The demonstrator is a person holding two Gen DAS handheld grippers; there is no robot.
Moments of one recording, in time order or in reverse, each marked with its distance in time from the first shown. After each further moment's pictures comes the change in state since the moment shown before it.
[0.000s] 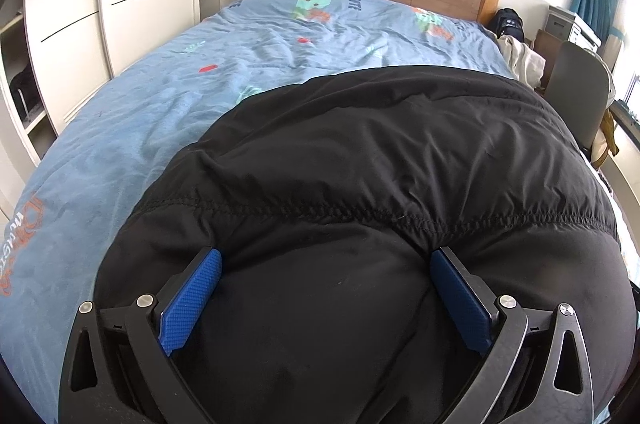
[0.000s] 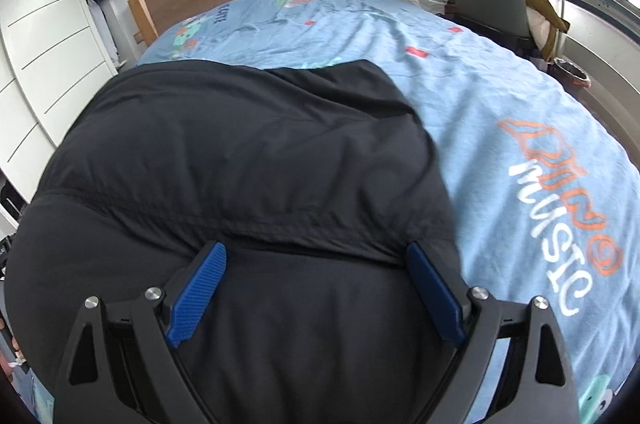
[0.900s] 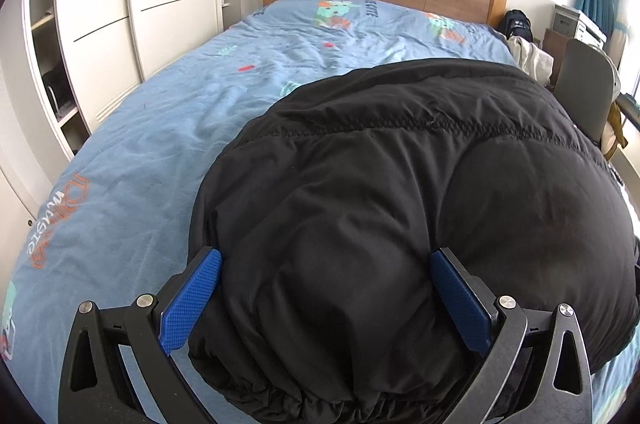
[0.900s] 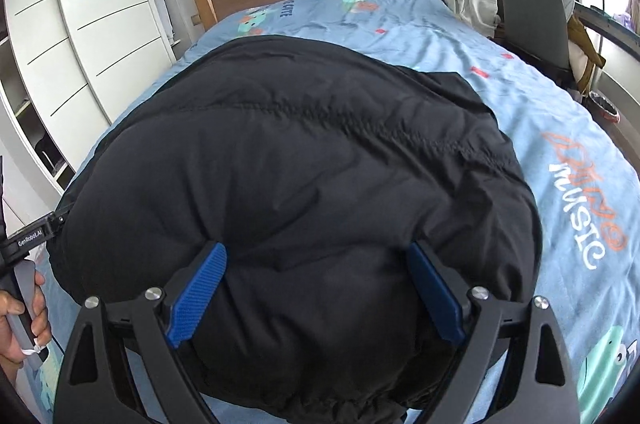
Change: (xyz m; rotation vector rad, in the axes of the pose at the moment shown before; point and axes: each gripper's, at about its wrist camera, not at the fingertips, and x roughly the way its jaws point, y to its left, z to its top) left arm -0.053 0.026 -0.051 0.010 -0.038 0.075; right arm -0.064 0.085 -0.053 -0.157 -0.032 0.125
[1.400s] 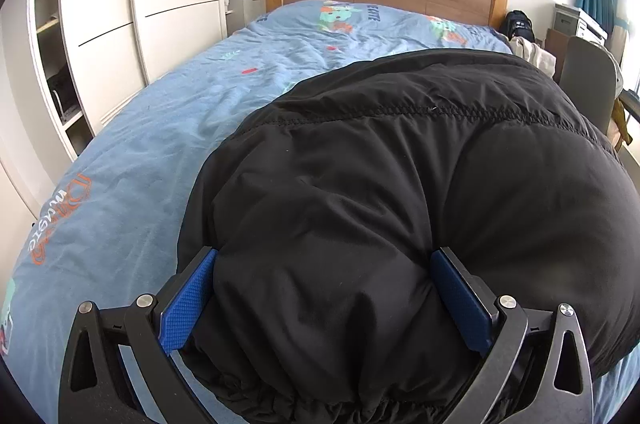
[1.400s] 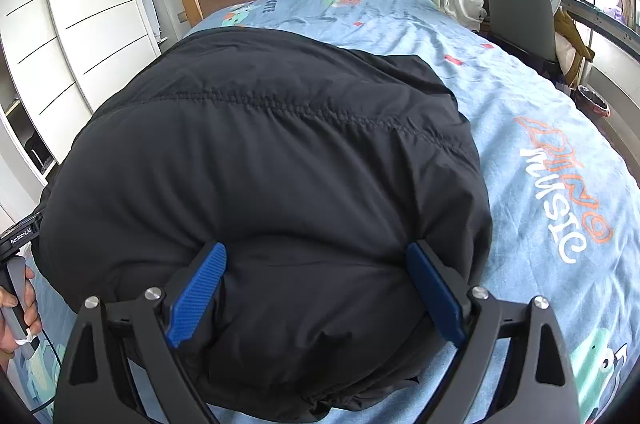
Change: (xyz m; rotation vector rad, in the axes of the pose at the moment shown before) left arm 0.006 -0.004 -0.013 0.008 -0.031 0.023; right arm -0.003 -0.040 -0.013 0.011 0.010 -0.023
